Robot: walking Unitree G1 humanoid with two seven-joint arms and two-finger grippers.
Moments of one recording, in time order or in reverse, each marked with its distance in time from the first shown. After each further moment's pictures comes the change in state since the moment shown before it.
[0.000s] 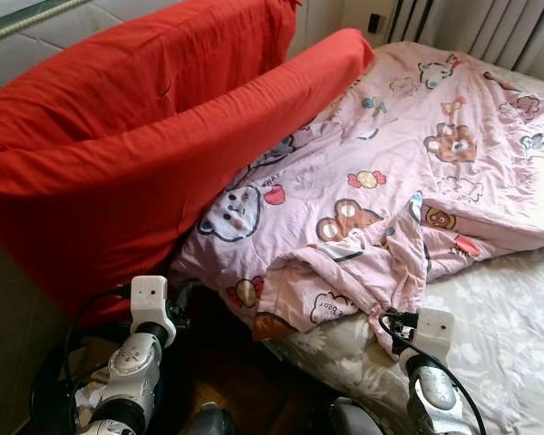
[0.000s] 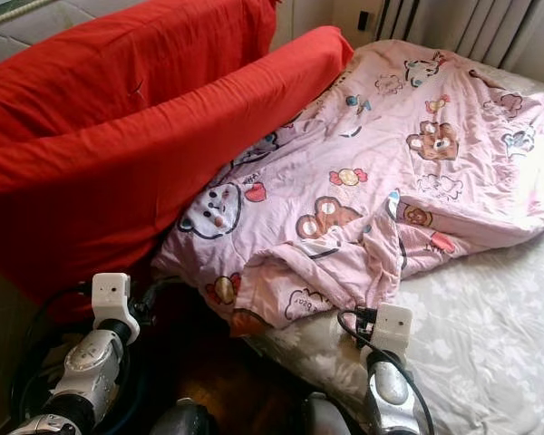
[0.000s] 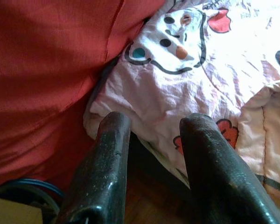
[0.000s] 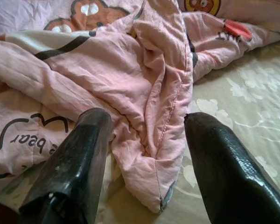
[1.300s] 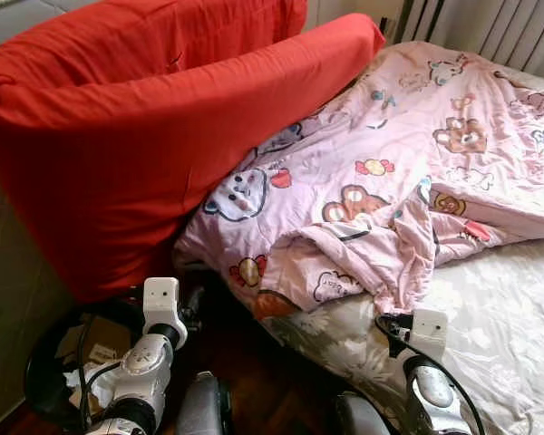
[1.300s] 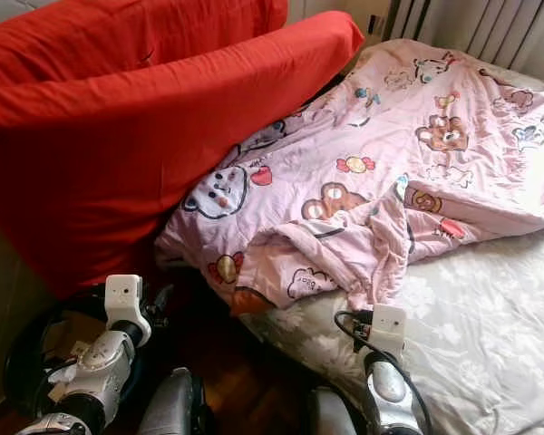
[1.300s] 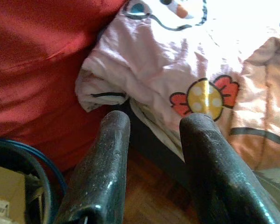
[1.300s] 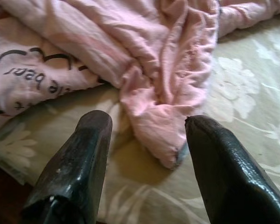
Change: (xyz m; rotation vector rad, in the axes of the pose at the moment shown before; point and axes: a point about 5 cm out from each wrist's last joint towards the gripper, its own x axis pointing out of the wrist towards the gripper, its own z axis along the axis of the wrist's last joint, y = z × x) left arm 0.000 -0.014 -0.009 -0.029 0.039 -0.026; right arm 0.000 0.001 -0.007 -0.017 0.062 0.013
